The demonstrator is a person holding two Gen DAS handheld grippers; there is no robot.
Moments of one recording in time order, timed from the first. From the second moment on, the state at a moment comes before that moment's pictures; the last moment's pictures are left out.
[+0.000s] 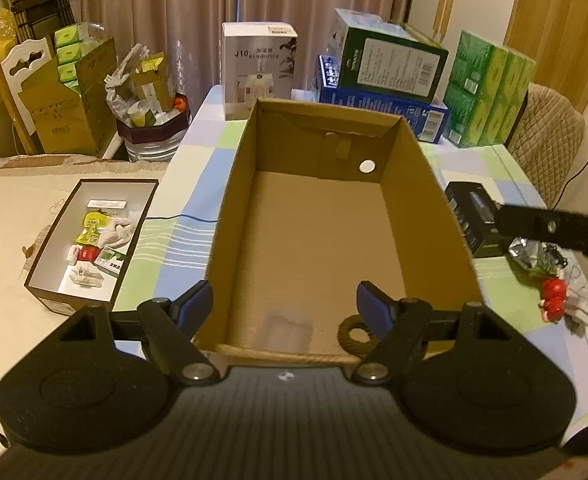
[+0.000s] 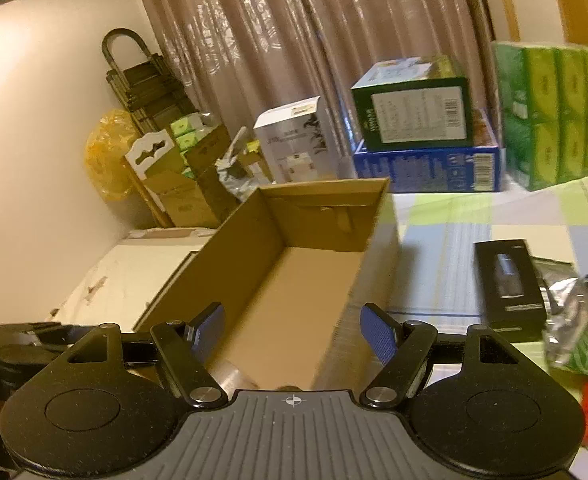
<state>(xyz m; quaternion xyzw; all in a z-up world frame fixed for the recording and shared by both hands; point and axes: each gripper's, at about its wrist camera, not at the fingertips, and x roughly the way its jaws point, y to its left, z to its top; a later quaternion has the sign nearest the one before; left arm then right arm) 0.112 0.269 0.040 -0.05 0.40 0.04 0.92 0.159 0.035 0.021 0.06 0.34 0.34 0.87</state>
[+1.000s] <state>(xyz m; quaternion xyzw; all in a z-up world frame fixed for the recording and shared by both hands) 0.074 0.114 0.098 -0.05 0.32 -0.05 0.94 0.066 -0.190 0.042 0.01 0.29 0.15 0.95</state>
